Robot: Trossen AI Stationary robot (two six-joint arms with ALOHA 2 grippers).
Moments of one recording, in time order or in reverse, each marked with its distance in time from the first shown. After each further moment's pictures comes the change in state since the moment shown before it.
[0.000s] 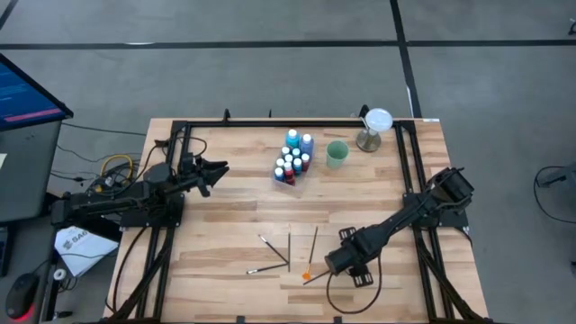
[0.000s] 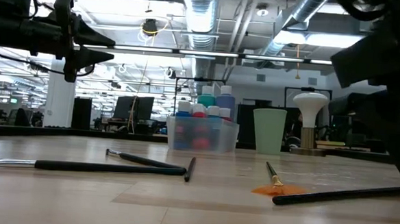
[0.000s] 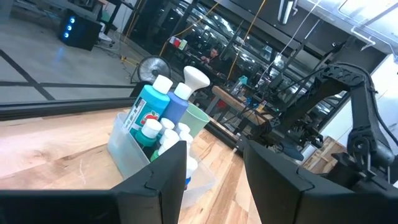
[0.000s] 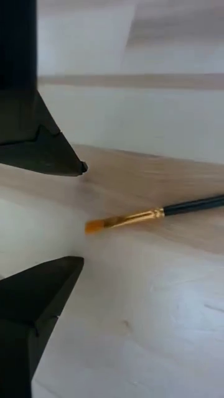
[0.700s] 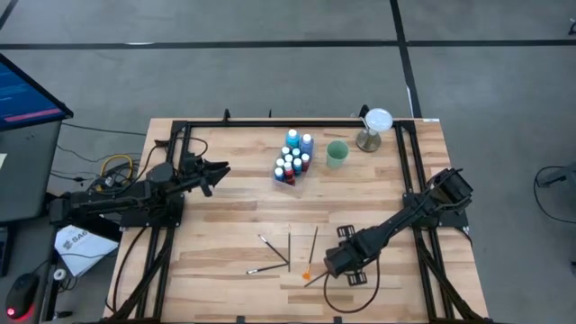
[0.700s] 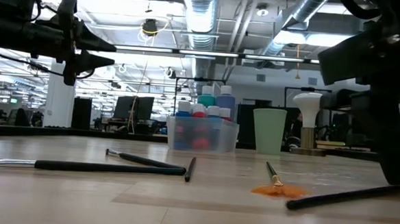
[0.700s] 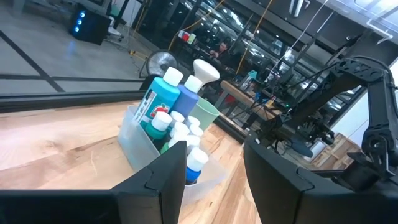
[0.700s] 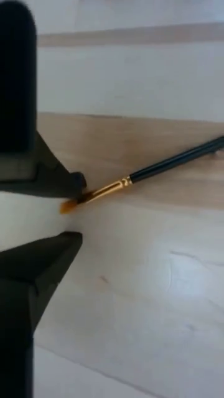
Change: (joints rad) left arm 0.000 0.046 0.000 0.002 -0.022 -0.002; right arm -0.001 0.049 -0.019 0.063 0.150 0.055
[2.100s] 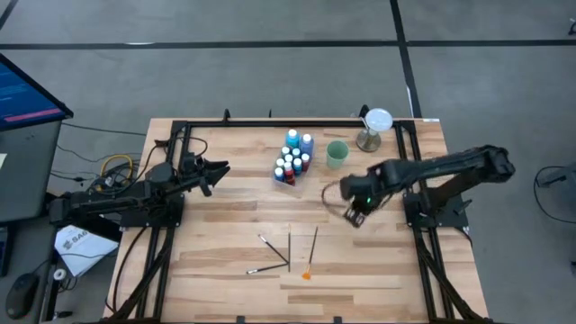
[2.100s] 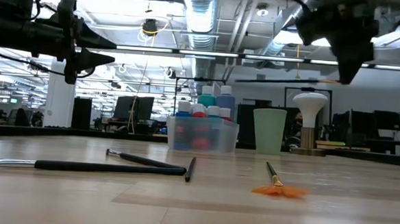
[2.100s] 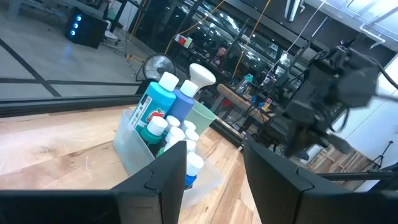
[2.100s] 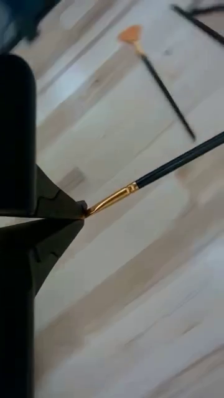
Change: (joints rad) left arm 0.000 0.000 0.000 0.023 0.004 -0.001; right arm -0.421 -0.525 0.028 -0.427 -0.083 0.431
